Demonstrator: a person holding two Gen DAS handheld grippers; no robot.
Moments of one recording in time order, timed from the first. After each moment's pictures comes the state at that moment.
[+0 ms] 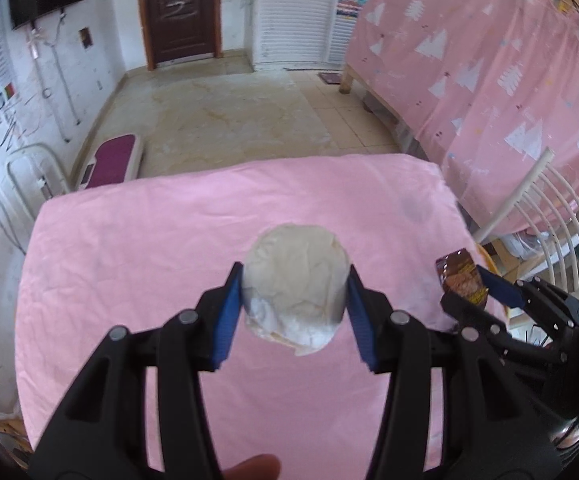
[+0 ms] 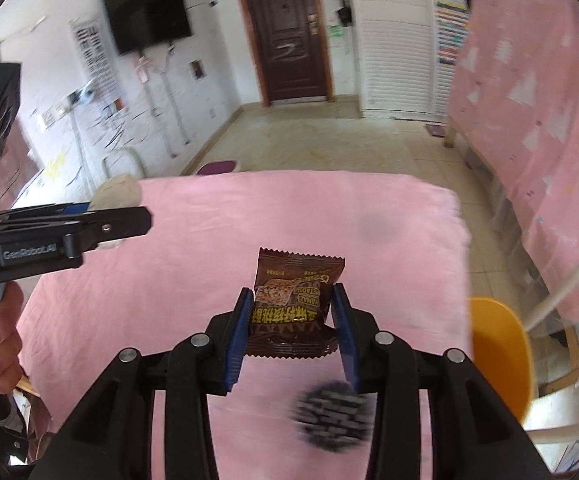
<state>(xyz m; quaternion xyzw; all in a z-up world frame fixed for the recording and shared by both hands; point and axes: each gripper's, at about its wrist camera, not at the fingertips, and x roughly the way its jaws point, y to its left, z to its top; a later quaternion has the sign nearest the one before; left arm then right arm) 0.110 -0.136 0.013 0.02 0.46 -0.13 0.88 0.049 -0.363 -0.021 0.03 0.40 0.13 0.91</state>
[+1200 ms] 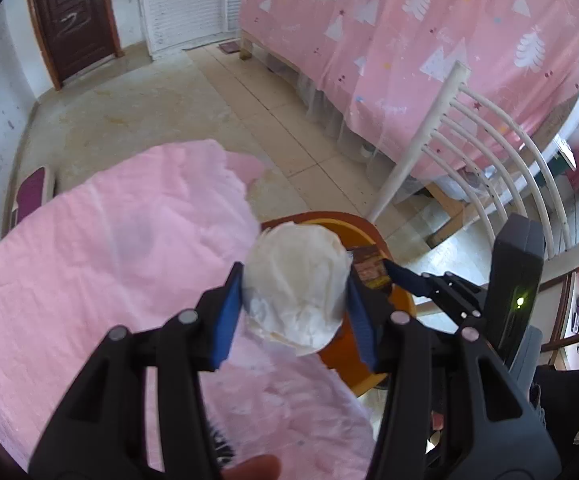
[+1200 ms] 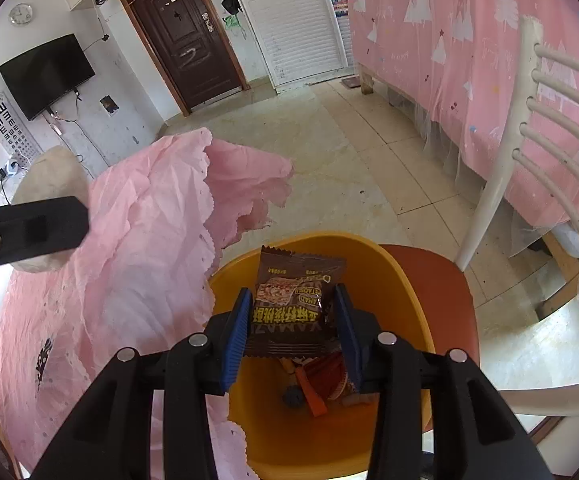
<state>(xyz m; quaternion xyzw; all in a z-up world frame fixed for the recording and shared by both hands) 0.117 -0.390 -0.021 0.08 0.50 -0.26 0.82 0.057 -0.572 -0.104 0.14 0.44 0.03 0.89</state>
